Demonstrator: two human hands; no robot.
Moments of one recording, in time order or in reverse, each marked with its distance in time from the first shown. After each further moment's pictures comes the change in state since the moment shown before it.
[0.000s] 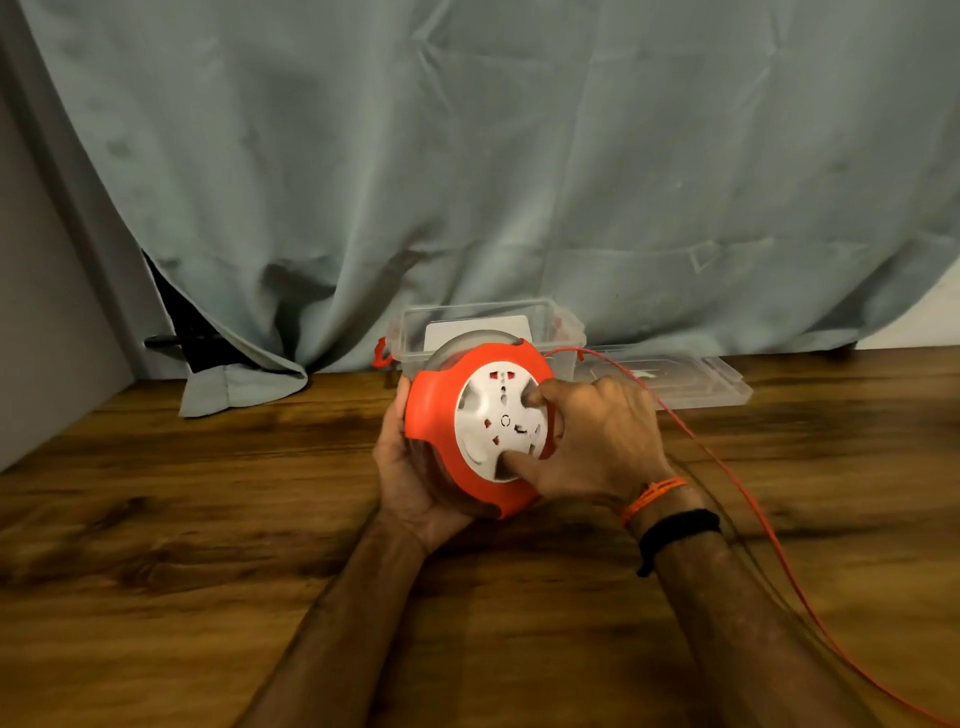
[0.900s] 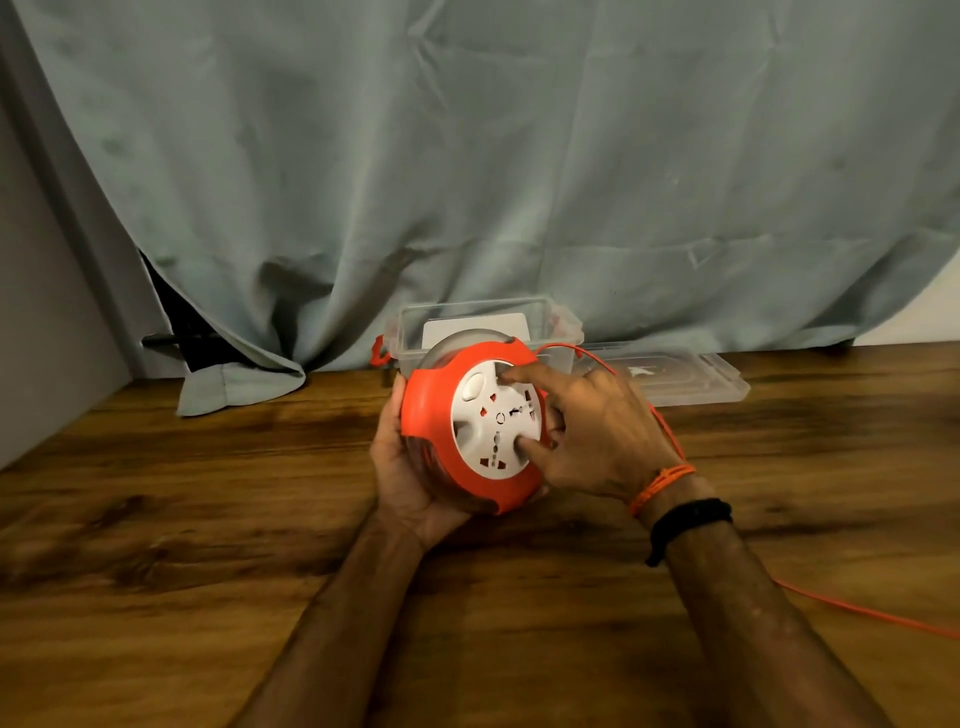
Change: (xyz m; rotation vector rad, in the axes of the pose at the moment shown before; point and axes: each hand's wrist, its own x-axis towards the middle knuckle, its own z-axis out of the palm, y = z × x) left_hand -0.003 -0.001 -0.006 -0.143 -0.181 -0.110; right_hand 0.005 -0.001 -0.017 0.064 -0.189 -0.078
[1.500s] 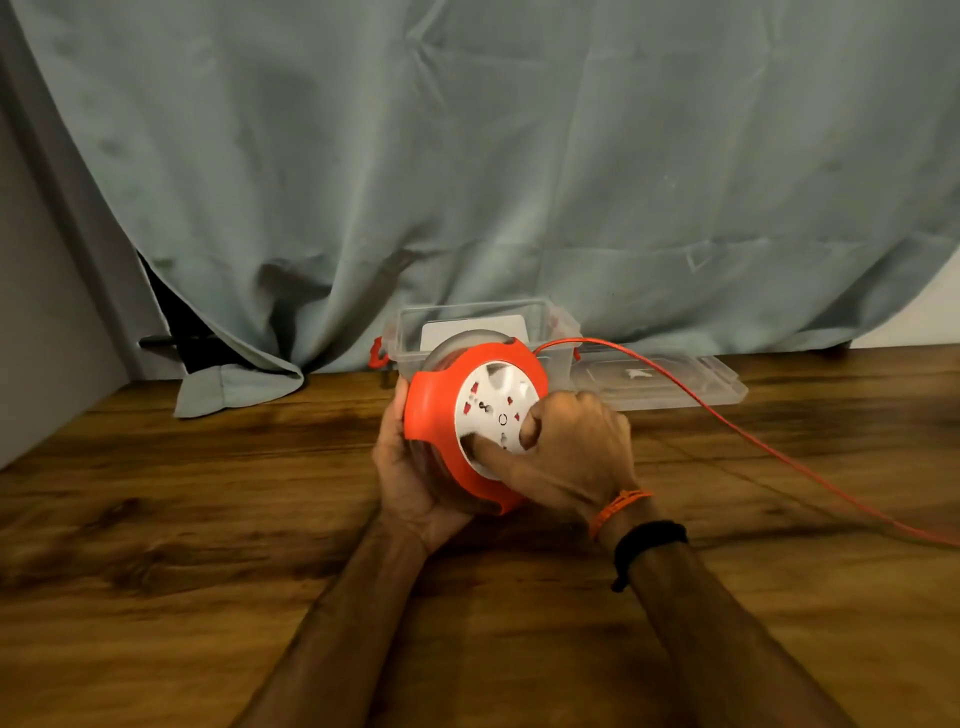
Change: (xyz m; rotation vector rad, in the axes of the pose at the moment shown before) left_hand 0.005 -0.004 0.008 0.077 0.250 0.175; right_hand -0.002 -0.018 0.036 0.082 0.184 0.309
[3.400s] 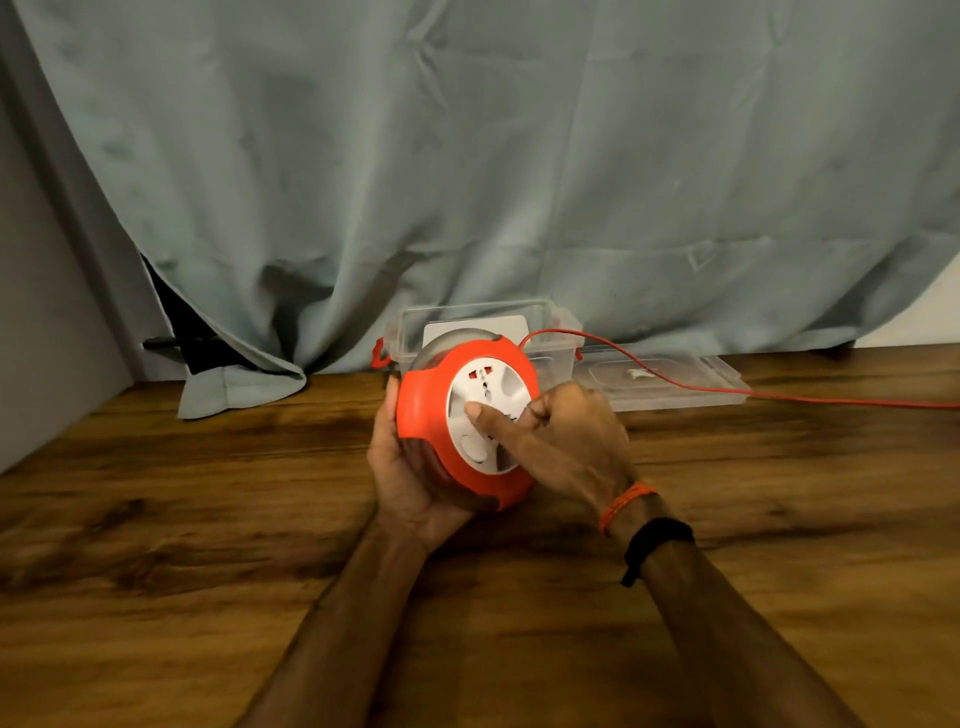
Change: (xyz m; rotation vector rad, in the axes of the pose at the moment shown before) left_hand -0.001 0.004 -0.003 -0.056 -0.004 -0.031; right_hand 0.005 -0.008 -0.012 0.217 -0.244 0.180
